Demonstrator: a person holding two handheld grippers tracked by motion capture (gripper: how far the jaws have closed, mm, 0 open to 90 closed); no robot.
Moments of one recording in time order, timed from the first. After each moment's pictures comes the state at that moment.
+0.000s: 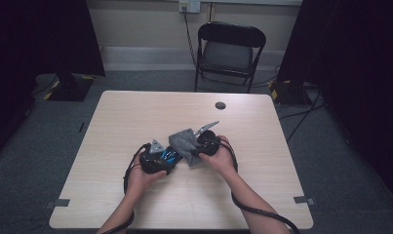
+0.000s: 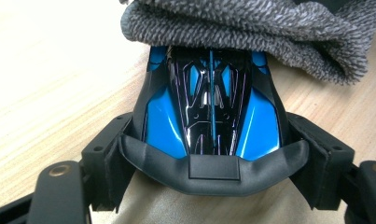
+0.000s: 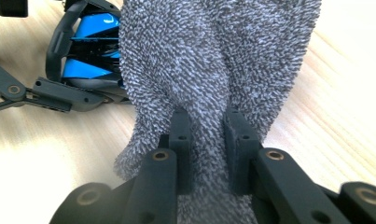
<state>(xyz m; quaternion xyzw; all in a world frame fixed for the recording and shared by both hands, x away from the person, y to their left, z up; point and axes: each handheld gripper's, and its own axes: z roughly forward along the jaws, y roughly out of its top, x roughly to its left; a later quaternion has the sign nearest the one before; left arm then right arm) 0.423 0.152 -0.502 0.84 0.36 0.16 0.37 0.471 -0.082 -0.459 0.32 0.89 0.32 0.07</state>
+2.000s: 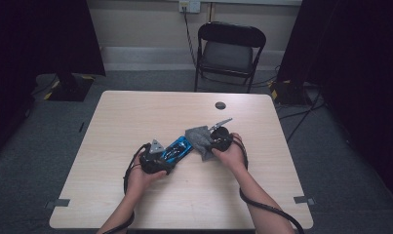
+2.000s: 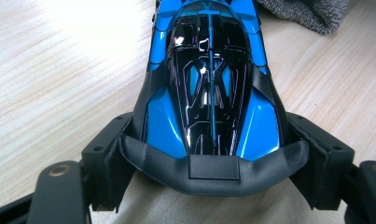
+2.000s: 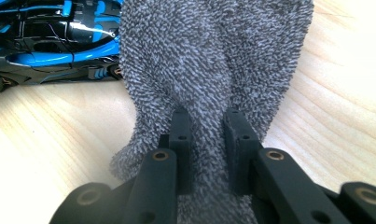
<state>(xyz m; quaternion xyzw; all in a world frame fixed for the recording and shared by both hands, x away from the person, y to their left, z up) 0.423 0.152 -0.502 0.84 0.36 0.16 0.37 0.492 -0.124 -0.467 0.38 0.87 0.29 0.10</state>
